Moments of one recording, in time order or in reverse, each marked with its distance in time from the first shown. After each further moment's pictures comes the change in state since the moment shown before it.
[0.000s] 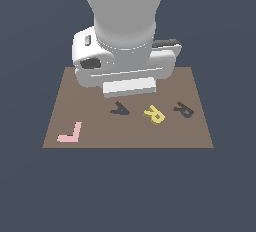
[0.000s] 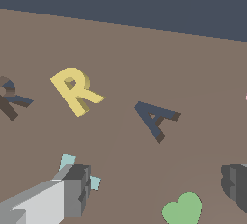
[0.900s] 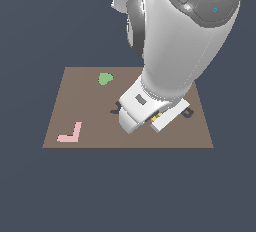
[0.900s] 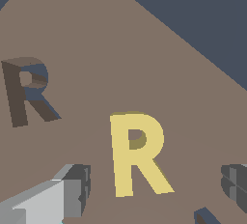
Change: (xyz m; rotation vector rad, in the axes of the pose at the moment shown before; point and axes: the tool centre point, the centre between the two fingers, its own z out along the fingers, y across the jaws) arm 0.056 -0.065 0.064 -0.014 0.031 -0.545
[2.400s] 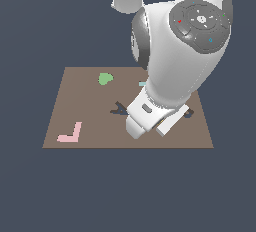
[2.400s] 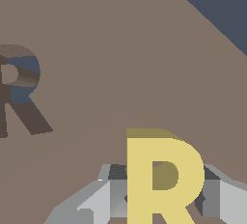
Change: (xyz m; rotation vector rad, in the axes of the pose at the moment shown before) arm 0.009 -0.007 0.028 -0.003 0.004 -0.075
